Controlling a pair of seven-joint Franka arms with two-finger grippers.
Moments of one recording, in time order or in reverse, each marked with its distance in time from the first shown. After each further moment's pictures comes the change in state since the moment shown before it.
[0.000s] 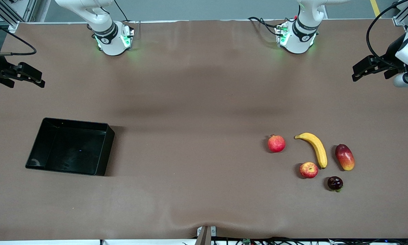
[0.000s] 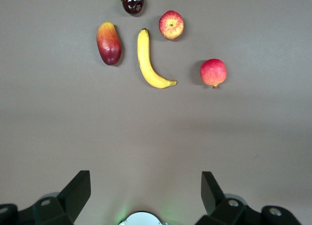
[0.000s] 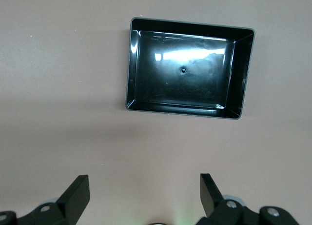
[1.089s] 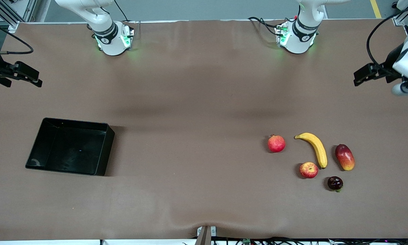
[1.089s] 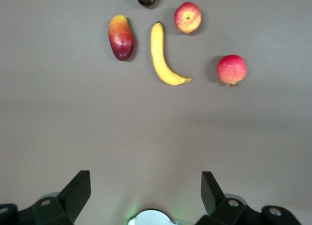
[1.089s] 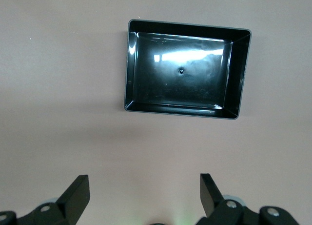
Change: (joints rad) left arm 0.002 0.062 0.005 -0.008 0.063 0.005 0.005; right arm -0.002 -0.001 -0.008 0.005 -0.001 -0.004 -0.002
